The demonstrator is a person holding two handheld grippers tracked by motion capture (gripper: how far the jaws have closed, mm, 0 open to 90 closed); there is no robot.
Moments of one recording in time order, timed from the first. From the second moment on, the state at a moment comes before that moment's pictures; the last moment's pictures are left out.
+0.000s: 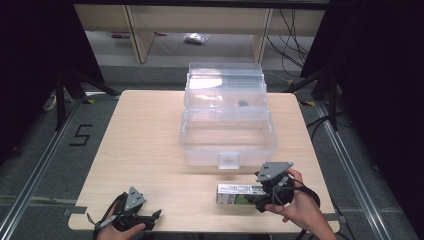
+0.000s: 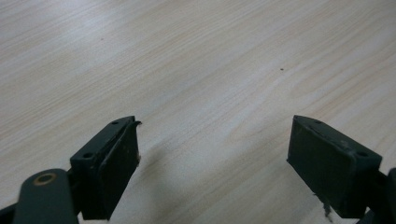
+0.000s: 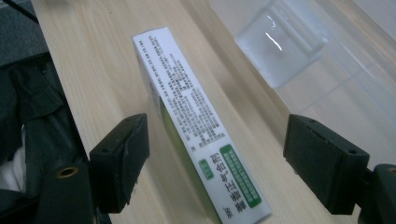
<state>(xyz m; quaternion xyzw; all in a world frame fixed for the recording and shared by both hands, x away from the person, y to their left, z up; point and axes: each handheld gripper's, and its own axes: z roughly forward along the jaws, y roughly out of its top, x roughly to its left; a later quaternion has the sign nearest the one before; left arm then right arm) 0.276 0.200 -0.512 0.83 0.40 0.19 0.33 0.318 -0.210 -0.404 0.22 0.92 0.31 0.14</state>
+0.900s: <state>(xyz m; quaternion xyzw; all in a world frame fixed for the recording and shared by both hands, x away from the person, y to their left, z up) 0.276 0.200 -0.513 0.83 0.40 0.19 0.33 0.337 -0.176 -0.420 0.17 0.96 0.21 0.09</state>
